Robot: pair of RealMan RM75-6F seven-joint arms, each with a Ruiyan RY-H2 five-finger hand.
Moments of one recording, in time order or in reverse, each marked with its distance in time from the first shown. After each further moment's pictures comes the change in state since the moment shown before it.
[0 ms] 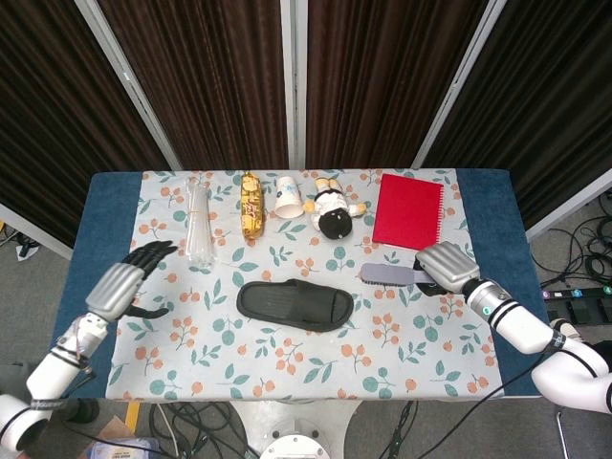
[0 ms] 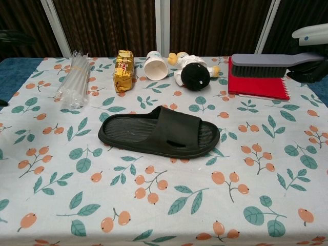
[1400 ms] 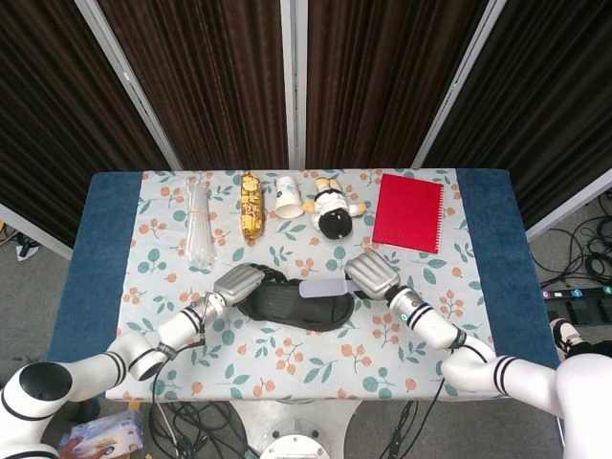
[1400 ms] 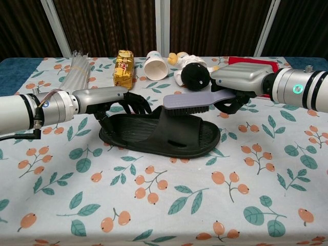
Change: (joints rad) left arm -0.412 -0.492 0.054 0.439 -0.069 -0.329 -0.182; right arm 0.102 -0.518 -0.013 0.321 0.105 0.096 -0.355
